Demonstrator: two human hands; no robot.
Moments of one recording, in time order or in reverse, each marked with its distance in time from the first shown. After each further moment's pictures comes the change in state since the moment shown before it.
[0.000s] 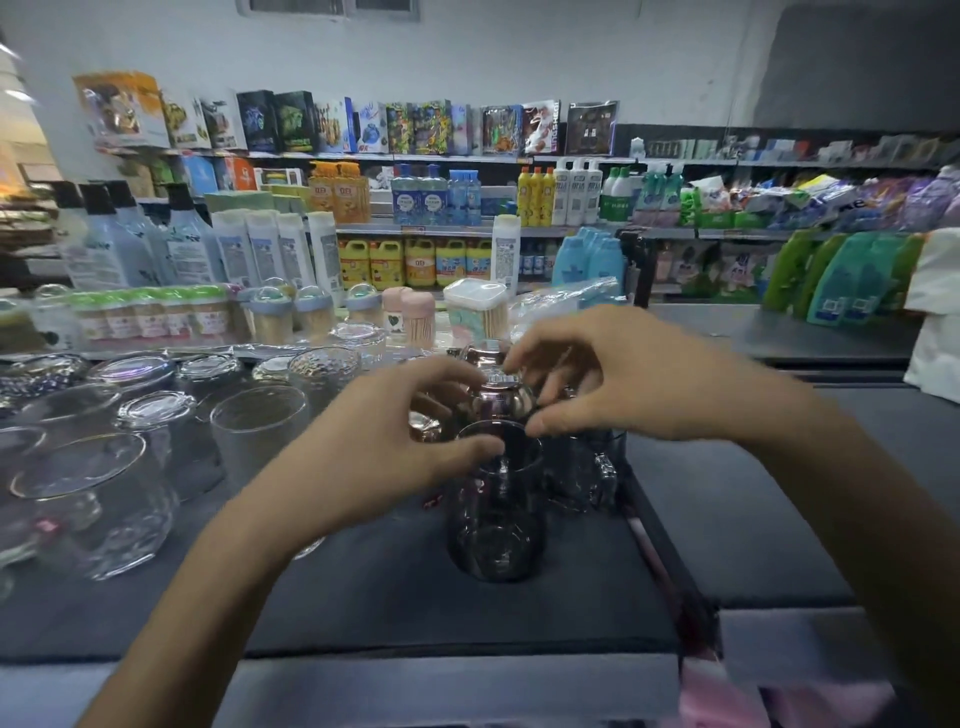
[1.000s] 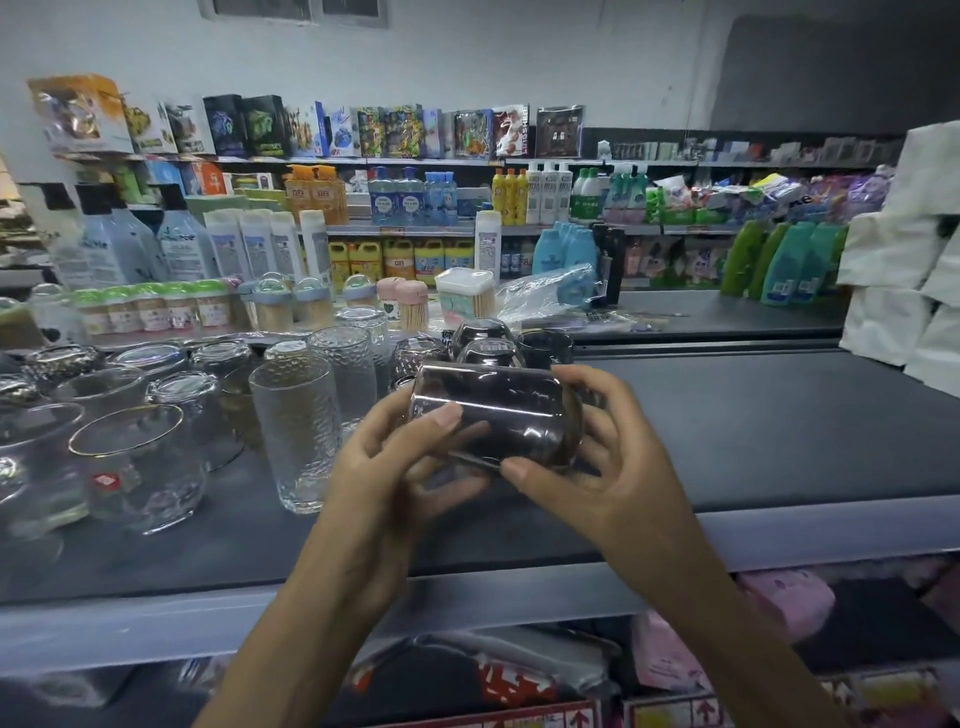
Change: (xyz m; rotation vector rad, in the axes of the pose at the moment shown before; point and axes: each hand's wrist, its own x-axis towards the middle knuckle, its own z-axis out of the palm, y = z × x) left_hand -0.078 -0.003 0.045 -1.267 0.171 -0.232; right_hand -0.094 -0.028 0.125 0.798 0.546 0.003
